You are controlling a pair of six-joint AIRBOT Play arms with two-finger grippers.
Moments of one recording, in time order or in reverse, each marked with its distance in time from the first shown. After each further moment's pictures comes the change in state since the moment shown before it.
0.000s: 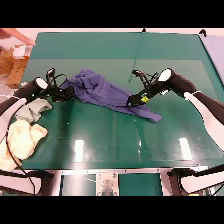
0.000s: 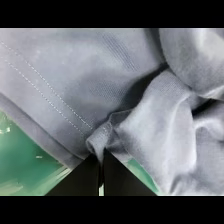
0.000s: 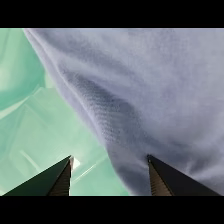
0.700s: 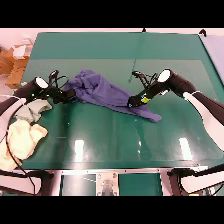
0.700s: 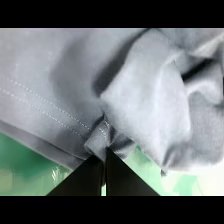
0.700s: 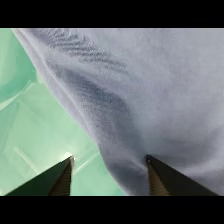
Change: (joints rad) left arm 0.000 0.000 0.000 -0.014 -0.121 0.046; right arm 0.006 -0.007 0.000 -0.038 0.003 0.023
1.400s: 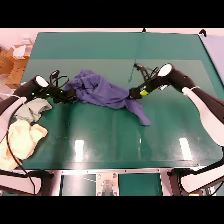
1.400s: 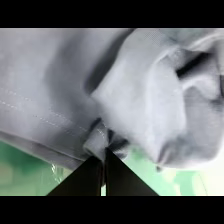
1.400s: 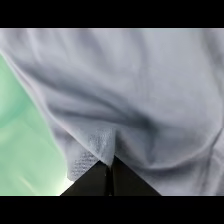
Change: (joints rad) left arm -0.002 -0.002 0.039 -0.010 -0.028 -0.003; right arm -0.048 -0.059 0.121 0.106 -0.024 0.024
